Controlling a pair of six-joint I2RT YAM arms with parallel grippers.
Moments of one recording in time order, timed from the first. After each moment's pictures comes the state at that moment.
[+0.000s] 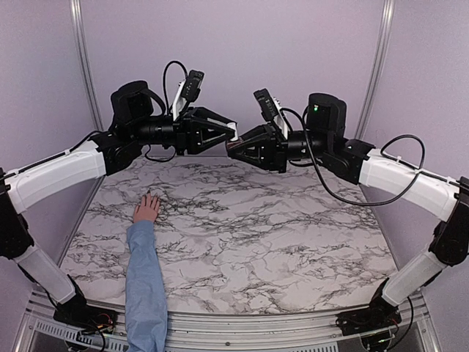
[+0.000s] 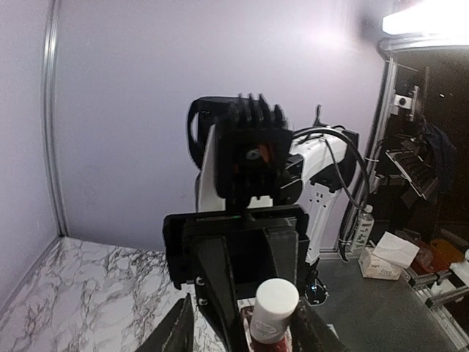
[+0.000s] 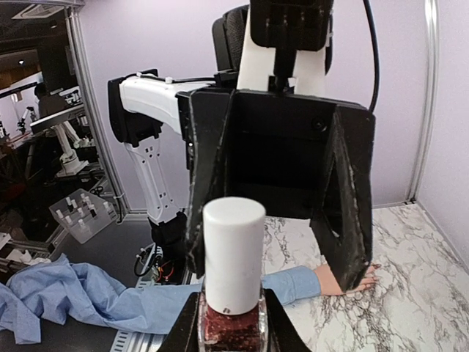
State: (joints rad) left arm -0.72 1.56 1.44 0.26 0.96 -0.23; right arm 0.76 1.50 1.38 0.08 -0.96 0.07
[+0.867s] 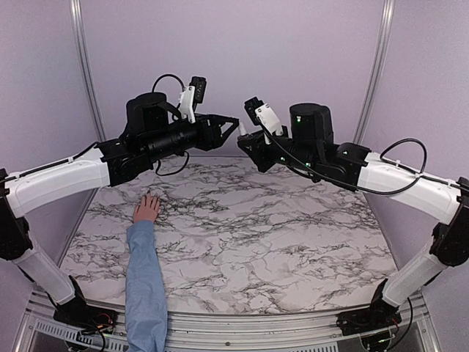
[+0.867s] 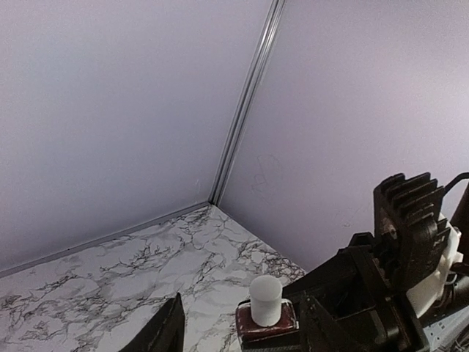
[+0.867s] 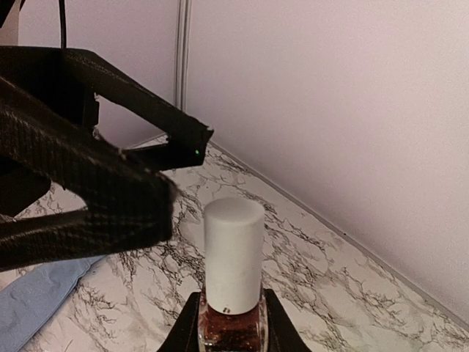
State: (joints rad) left arm -0.85 1.55 1.40 0.14 0.08 -0.32; right arm 0.88 1.50 1.39 -0.12 0.09 -0.08
